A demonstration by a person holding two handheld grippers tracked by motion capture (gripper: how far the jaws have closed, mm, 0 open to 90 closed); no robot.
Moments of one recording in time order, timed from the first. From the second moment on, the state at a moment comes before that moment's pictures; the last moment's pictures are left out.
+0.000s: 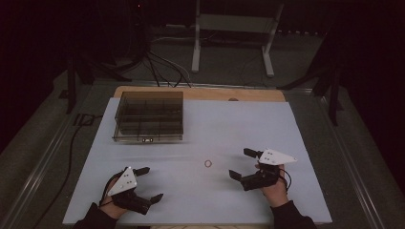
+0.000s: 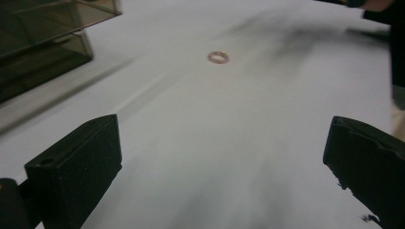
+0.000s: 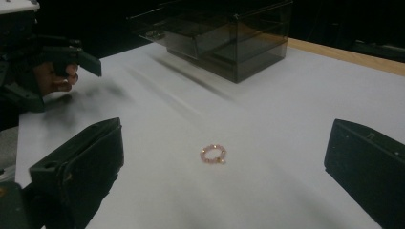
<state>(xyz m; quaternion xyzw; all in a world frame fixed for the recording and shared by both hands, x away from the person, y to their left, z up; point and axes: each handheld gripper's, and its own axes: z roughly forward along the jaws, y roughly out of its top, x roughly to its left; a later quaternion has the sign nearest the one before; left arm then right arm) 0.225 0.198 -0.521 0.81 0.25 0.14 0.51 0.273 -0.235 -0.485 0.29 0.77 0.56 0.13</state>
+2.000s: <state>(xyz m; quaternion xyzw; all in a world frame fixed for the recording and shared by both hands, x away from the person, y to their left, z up) 0.231 0.198 -0.516 0.80 0.27 0.13 0.53 0.332 -0.161 -0.512 0.29 0.84 0.45 0.08</state>
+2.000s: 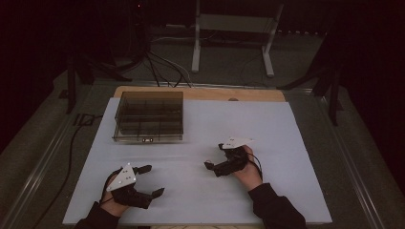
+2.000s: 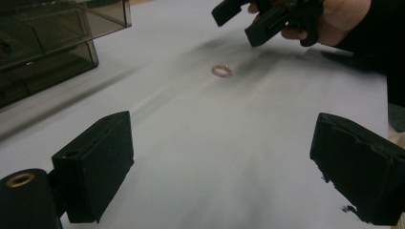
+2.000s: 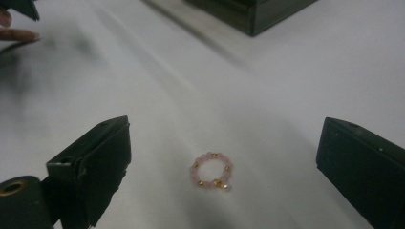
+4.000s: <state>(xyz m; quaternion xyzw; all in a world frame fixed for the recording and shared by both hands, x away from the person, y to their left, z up) 0.233 0.201 -0.515 0.79 0.27 0.12 0.54 0.337 -0.146 -0.521 0.33 0.86 0.37 0.09</state>
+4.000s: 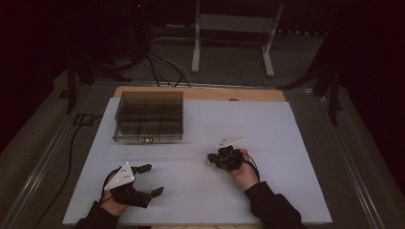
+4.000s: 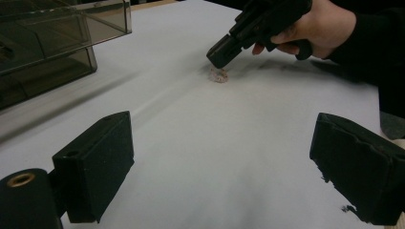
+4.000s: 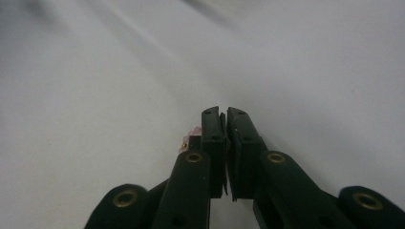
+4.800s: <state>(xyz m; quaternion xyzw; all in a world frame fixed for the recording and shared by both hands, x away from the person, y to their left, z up) 0.233 0.201 -0.514 0.78 0.27 0.12 0.55 0.333 -0.147 -0.498 0.33 0.85 0.40 0.09</state>
